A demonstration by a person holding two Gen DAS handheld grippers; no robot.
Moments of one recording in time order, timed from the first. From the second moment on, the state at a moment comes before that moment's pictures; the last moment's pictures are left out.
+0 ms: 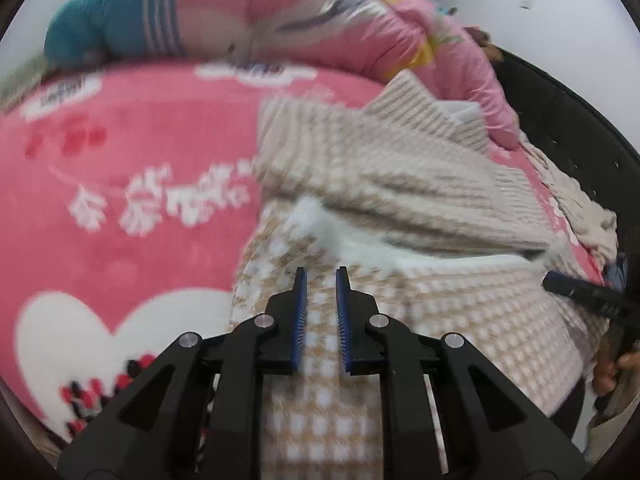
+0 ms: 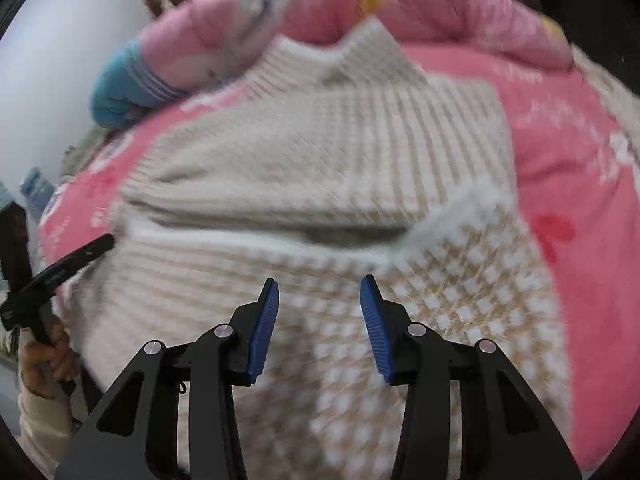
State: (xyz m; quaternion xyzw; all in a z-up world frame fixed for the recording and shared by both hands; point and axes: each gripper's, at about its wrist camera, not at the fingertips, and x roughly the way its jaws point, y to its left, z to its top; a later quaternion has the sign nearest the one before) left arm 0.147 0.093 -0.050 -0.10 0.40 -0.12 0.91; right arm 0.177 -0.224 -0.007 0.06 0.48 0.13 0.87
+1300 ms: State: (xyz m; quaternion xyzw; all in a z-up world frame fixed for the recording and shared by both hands) left arm 0.097 -0.015 -0.070 -0.02 0.41 -0.27 0.87; right arm 0.093 -0.210 -0.042 0.00 0.52 0.16 0.84
